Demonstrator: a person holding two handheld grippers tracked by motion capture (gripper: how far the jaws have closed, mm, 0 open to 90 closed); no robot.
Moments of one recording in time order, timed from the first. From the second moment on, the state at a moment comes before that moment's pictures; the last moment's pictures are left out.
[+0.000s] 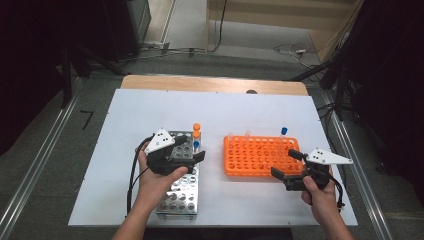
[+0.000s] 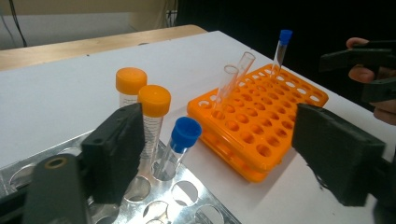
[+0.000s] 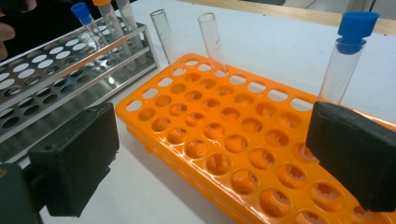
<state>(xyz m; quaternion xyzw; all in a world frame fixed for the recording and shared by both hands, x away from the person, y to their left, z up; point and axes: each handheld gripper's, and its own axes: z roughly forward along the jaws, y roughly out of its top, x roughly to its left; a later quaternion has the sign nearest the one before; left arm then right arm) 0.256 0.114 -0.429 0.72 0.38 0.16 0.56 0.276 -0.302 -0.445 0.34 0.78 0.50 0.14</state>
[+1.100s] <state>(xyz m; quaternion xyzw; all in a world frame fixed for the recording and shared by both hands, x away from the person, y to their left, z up) 0.236 0.118 -0.422 0.71 0.37 0.16 0.57 0.349 -0.296 -0.460 0.48 0.75 0.43 0.17</state>
